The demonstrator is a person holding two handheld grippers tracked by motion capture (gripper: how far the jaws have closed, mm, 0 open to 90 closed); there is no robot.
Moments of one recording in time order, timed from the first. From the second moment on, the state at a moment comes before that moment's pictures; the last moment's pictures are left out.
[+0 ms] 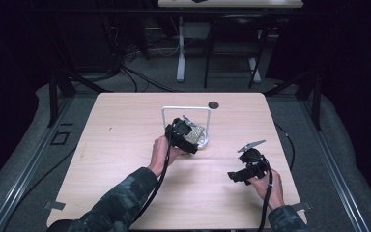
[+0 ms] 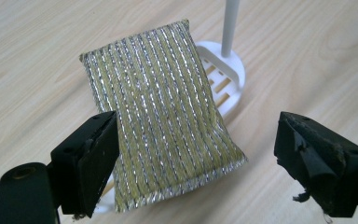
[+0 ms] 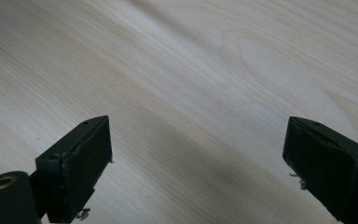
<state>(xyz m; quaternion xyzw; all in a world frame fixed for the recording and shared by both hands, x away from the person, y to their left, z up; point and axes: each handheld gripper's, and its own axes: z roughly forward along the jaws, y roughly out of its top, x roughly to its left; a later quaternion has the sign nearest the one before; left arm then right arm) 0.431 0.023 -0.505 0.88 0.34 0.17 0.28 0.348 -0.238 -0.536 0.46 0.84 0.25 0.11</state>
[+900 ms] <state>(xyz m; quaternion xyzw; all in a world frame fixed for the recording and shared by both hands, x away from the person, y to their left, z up) 0.388 0.090 -0.472 0.89 0.32 0.18 0.27 0.348 -0.237 -0.536 0.46 0.84 0.25 0.11</state>
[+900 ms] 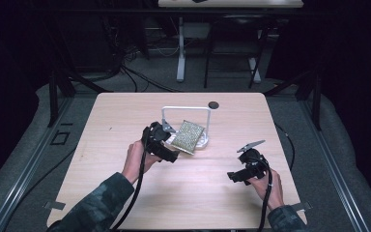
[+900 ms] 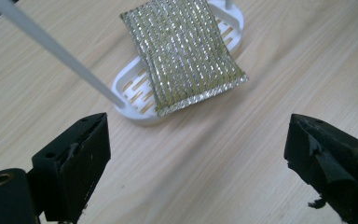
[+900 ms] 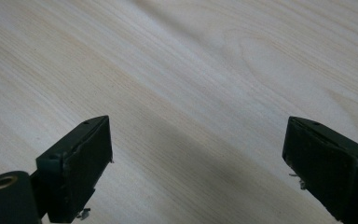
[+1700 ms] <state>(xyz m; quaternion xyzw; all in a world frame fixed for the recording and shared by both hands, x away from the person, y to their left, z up) 0.348 0.192 -0.492 0.86 0.41 0.17 0.24 0.347 -0.238 -0.536 0.46 0.85 0.25 0.11</state>
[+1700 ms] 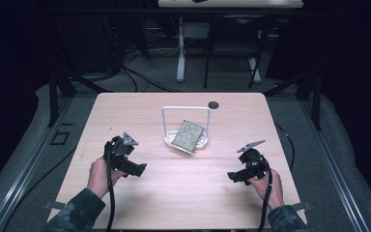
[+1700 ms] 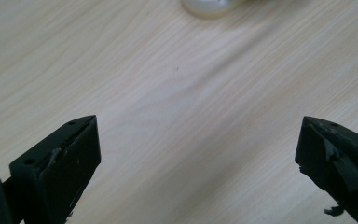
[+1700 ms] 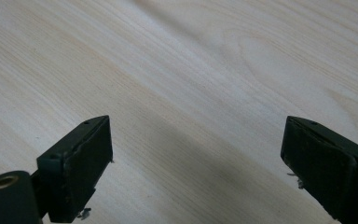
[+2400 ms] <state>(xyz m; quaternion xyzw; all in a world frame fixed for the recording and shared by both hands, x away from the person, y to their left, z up) 0.333 0.241 -0.529 0.84 0.47 0.17 0.21 0.348 -0.236 -0.536 0.46 0.85 0.25 0.11</state>
